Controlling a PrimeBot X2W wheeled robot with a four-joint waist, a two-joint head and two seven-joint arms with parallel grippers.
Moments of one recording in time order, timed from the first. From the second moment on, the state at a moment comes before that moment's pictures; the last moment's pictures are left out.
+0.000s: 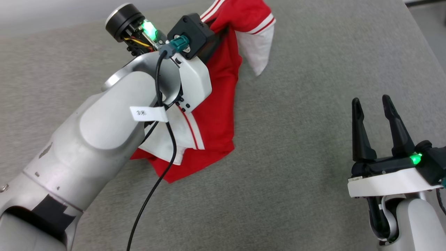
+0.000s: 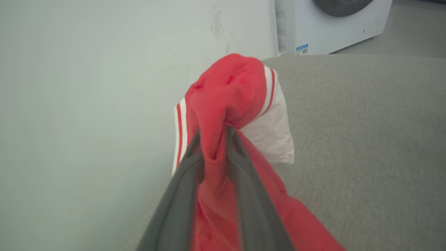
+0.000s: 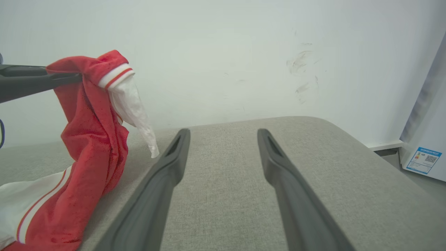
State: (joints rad) left arm -1.11 0.38 -0.90 0.48 -0.45 -0.13 -0.02; right arm -0.22 -0.05 -0.01 0.04 0.20 0.13 -0.26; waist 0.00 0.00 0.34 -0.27
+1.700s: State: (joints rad) left arm -0.11 0.34 -0.44 0.00 -0.49 0.18 -0.26; right arm -0.06 -0.05 -0.04 0.05 0.11 0.13 -0.26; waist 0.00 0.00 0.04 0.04
